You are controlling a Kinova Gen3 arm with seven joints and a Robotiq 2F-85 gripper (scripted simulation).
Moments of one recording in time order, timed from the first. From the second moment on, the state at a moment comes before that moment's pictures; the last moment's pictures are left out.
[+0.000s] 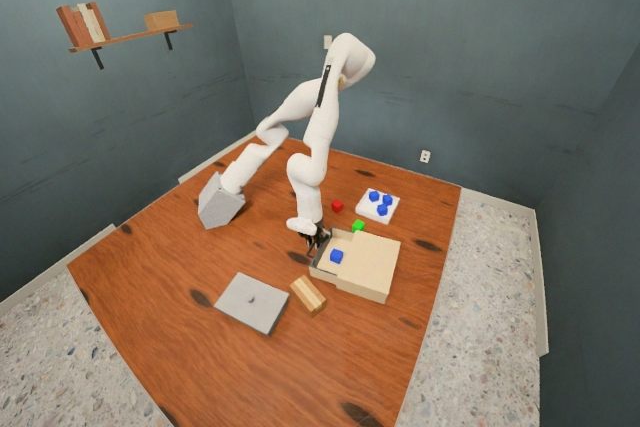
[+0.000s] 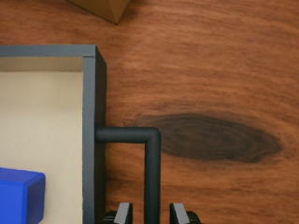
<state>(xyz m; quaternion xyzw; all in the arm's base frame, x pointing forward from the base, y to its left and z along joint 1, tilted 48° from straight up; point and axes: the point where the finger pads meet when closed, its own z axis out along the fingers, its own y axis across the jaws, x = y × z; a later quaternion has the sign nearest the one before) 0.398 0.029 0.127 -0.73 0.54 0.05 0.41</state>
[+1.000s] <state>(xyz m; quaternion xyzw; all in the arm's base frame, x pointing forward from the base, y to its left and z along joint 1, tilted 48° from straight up) 0.398 0.028 0.127 -0.73 0.54 0.05 0.41</state>
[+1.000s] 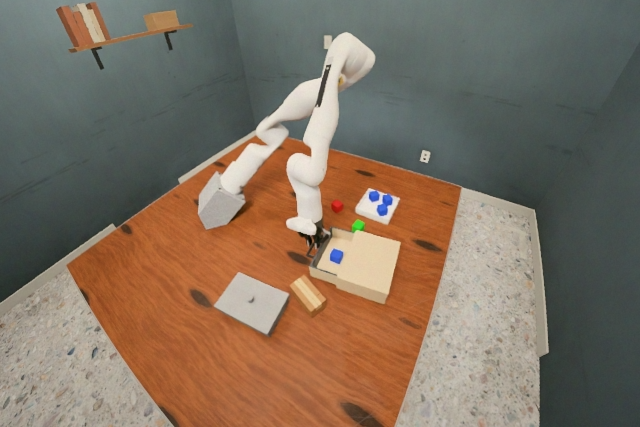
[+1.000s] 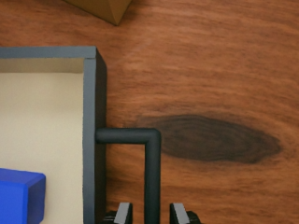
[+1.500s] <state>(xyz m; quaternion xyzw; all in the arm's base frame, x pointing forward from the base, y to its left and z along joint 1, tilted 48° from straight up) 0.386 0.014 0.141 -0.73 0.54 0.06 0.41</state>
